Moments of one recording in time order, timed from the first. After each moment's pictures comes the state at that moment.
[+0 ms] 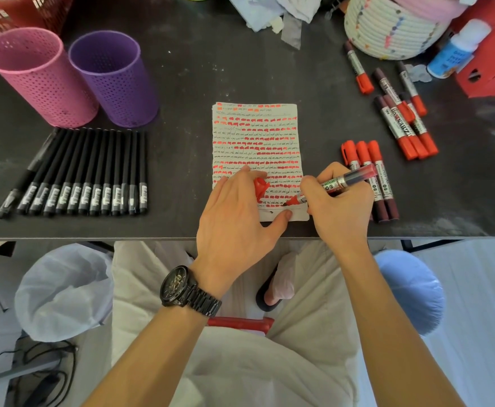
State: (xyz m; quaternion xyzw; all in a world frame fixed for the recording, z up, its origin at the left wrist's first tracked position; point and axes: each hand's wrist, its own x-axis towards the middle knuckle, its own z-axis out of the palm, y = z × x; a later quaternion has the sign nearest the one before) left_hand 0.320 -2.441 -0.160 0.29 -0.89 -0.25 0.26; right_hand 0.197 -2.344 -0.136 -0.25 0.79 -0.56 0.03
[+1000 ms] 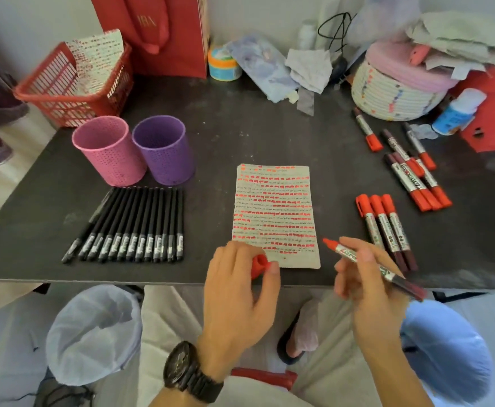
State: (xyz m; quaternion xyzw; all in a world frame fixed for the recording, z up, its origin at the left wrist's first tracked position) left_hand 0.365 -2.438 -0.145 0.25 -0.84 -0.30 0.37; right_hand 0.231 -2.303 -0.140 -0.16 0.67 -0.71 0.13
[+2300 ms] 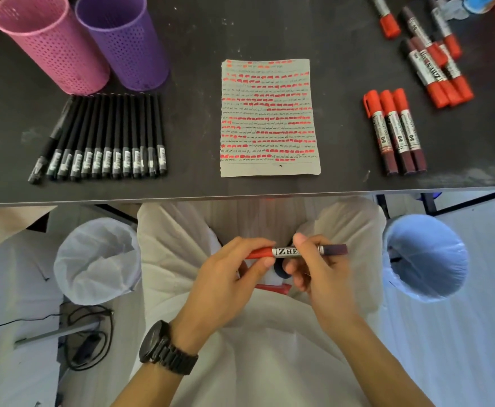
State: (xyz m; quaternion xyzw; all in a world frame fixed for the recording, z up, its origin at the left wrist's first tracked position) left_hand 0.443 -2.398 -0.196 0.24 -0.84 -0.47 0.11; right_hand 0.327 -2.271 -0.184 -0.03 0.67 -0.65 0.36
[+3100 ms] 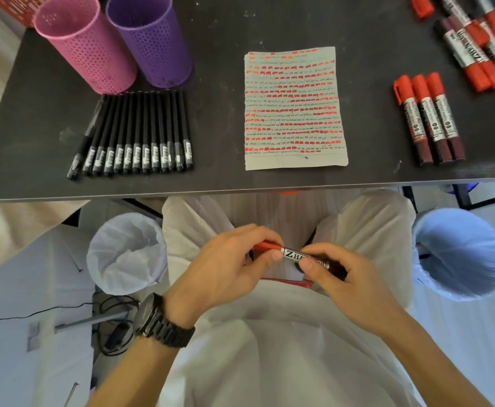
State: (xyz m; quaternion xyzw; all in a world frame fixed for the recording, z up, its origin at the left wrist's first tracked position) left_hand 0.452 -2.441 -0.166 0.16 -0.90 -0.41 -0.02; right_hand 0.319 -2.252 -0.181 -0.30 0.75 -0.44 0.39
